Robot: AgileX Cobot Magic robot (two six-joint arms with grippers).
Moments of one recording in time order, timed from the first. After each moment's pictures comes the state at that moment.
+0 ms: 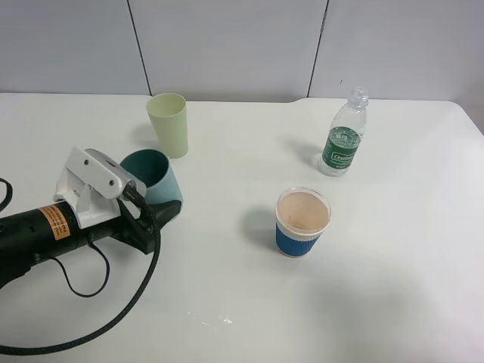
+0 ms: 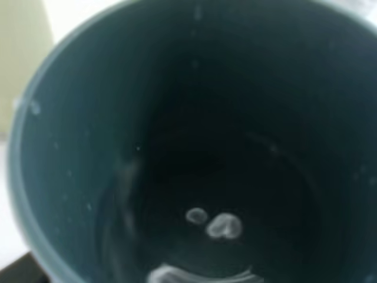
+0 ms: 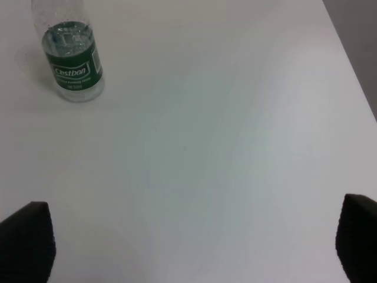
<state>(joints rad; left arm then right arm) -0.50 1.74 -0.17 0.17 -1.11 -0.05 -0.06 0.00 -0.50 0.00 1.06 -0.07</state>
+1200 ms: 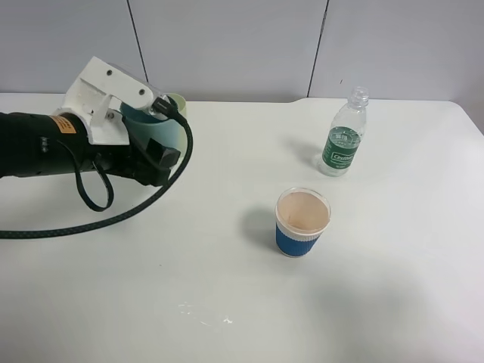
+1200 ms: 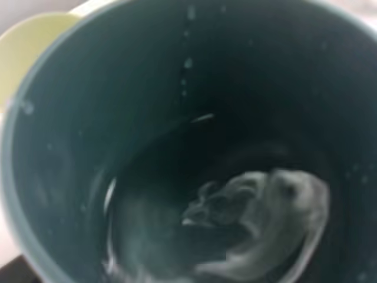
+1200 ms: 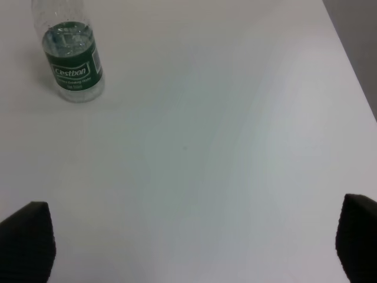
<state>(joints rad) -0.60 1.42 -0.54 -0.47 -0.25 0.56 -0.06 0.00 -0.50 0.00 1.06 -0.07</state>
